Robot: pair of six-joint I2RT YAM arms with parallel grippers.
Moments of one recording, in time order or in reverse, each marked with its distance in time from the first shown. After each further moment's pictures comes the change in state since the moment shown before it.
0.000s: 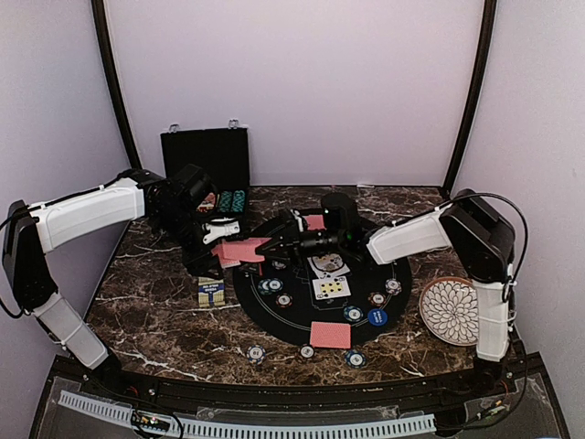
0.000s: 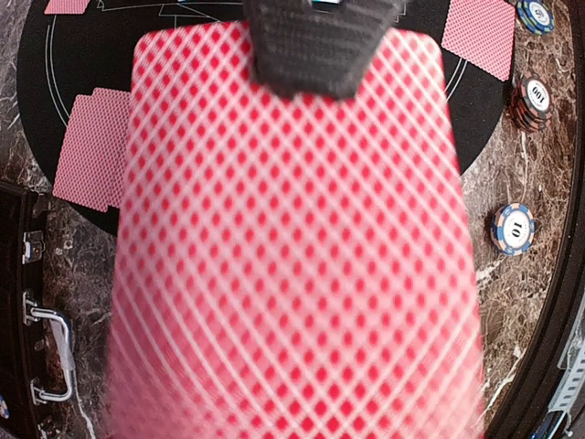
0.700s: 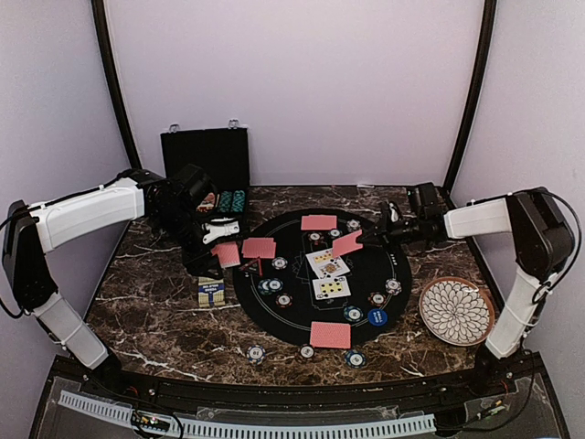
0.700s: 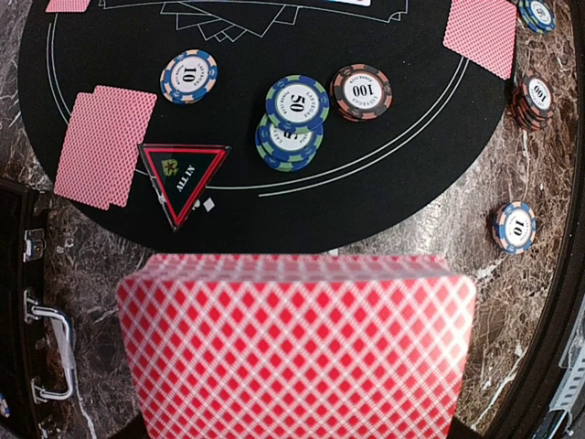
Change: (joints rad) left arm 0.001 0.000 0.000 -0.002 -0.003 0.003; right arm -0.516 -0.304 -0.286 -0.550 0.023 -0.489
